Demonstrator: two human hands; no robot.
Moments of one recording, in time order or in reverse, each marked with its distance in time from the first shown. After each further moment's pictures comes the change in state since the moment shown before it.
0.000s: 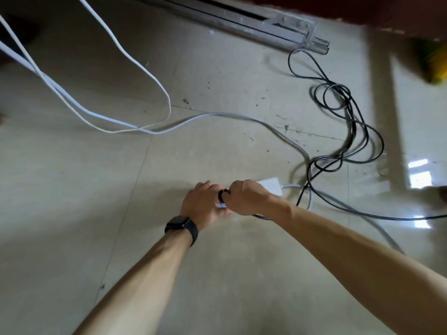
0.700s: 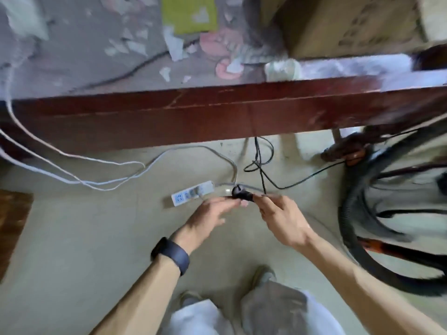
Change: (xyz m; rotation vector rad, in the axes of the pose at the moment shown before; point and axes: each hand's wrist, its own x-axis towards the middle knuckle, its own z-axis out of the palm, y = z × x) left_hand -0.145 0.266 -0.248 -1.001 -0.600 -0.218; right_hand -0.371 0.007 -0.141 1.019 0.441 0.302
